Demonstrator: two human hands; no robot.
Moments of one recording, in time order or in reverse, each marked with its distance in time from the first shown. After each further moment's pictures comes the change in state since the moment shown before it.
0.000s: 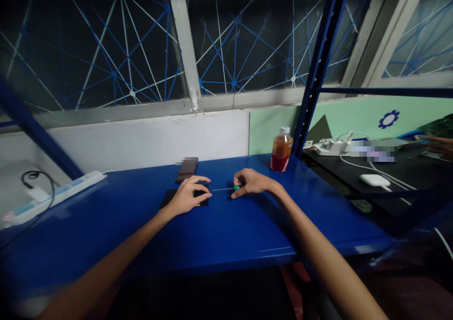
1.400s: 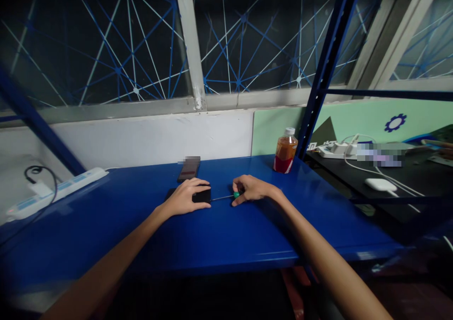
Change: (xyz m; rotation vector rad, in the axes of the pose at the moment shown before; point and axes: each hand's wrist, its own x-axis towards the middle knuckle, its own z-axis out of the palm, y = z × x) left_hand -0.011 -0.017 -0.008 0.129 -0.183 0.056; right_hand 0.004 -0.003 0.015 -0.007 -0.113 0.065
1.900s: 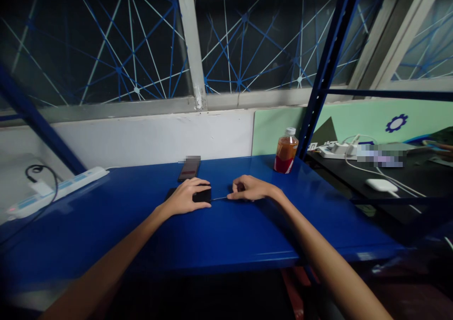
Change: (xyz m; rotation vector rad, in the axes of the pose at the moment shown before) left_hand 0.001 0.001 0.000 0.000 0.006 0.005; right_hand -0.003 -0.006 0.000 0.050 -0.030 0.028
